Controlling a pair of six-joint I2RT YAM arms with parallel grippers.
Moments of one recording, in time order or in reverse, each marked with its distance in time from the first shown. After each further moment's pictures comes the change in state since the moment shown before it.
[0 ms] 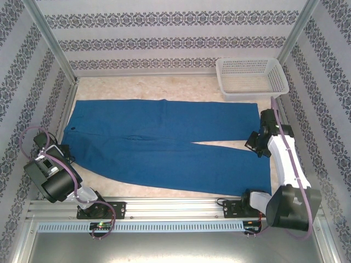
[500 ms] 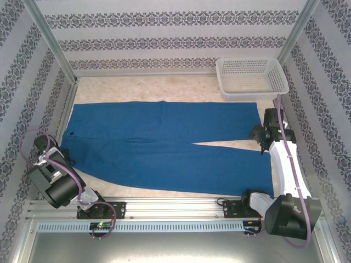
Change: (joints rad) left arm 0.016 -0.054 -0.018 -0.082 -0.071 0.014; right arm -0.040 -0.113 -0.020 0.147 0.140 0.037
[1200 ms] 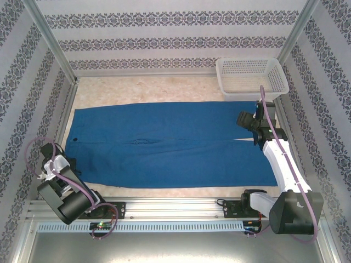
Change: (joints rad) left arm -0.005 -0.205 -0.114 -0.262 -0.137 -0.004; right arm 0.131 0.029 -0.042 0.418 -0.059 -0.194
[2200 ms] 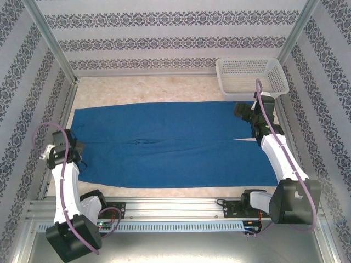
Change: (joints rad) left arm -0.337 -0.405 0.137 -0.283 -0.124 -0.020; right arm 0.000 0.085 0.003 0.245 -0.028 -0.068
